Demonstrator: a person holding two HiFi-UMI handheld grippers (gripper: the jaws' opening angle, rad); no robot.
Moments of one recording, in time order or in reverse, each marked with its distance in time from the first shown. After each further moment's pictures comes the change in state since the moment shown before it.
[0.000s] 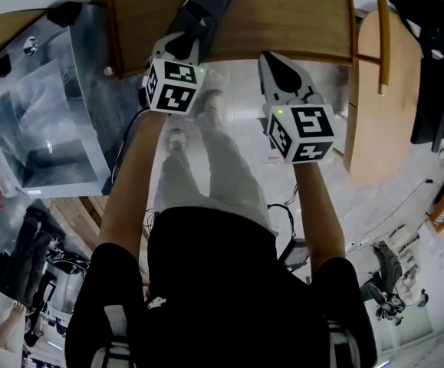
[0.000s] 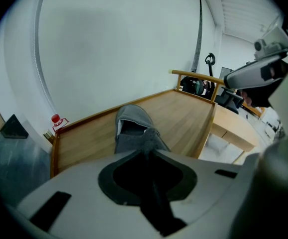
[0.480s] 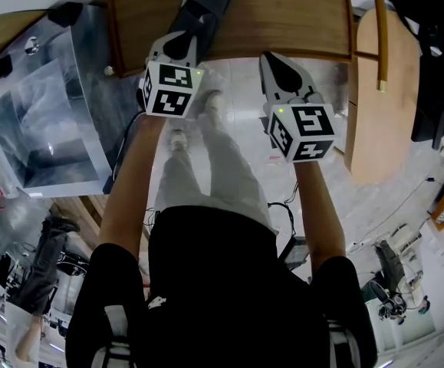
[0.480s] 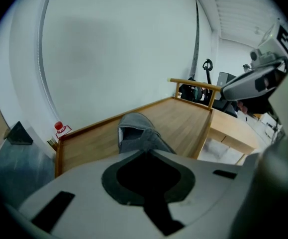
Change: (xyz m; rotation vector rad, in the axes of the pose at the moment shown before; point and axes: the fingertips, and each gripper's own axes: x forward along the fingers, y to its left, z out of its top) left arm -0.016 0.000 0.015 0.009 -0.074 0.004; right arm -0.007 -0.001 -0.002 0.004 -0.001 -0.010
